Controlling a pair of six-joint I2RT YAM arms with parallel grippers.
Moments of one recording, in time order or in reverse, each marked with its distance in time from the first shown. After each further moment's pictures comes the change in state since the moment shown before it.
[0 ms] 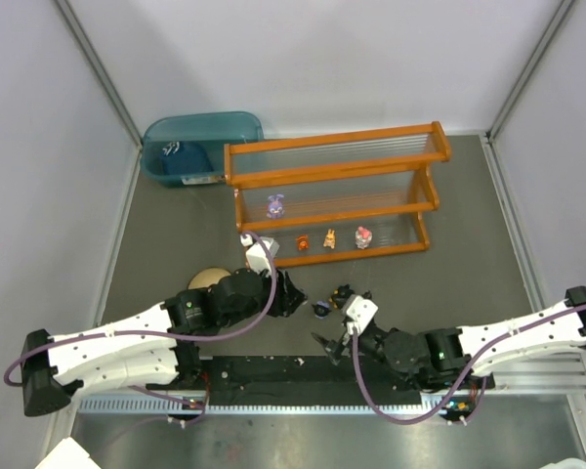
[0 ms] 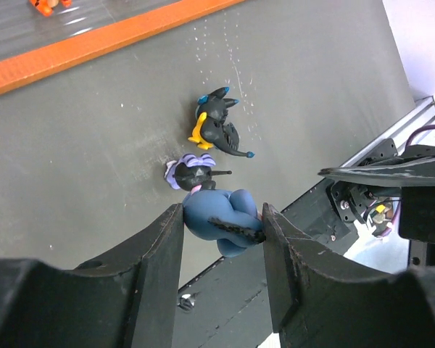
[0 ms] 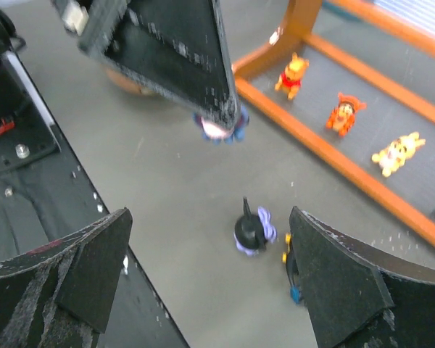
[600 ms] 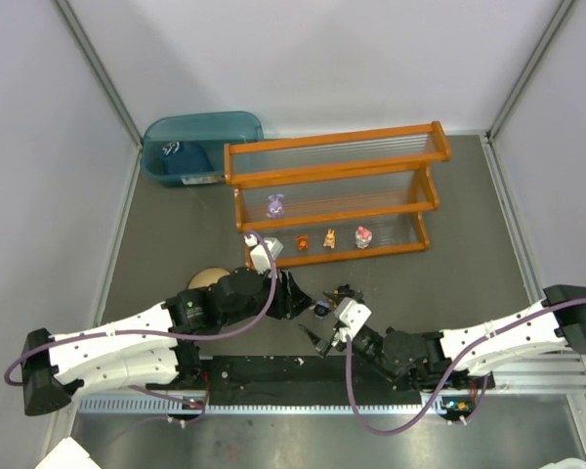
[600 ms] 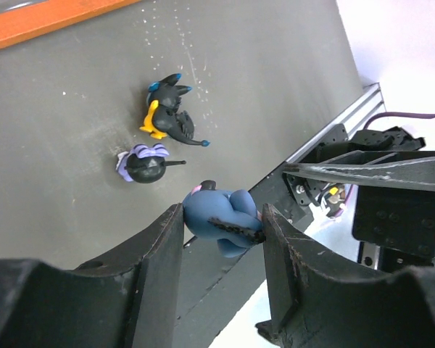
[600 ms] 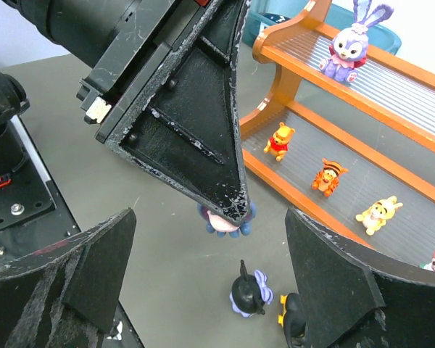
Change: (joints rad) left arm 0.000 0.007 0.000 0.038 0.105 -0.071; right arm 0.002 0.181 -0.001 0.438 0.034 -0.240
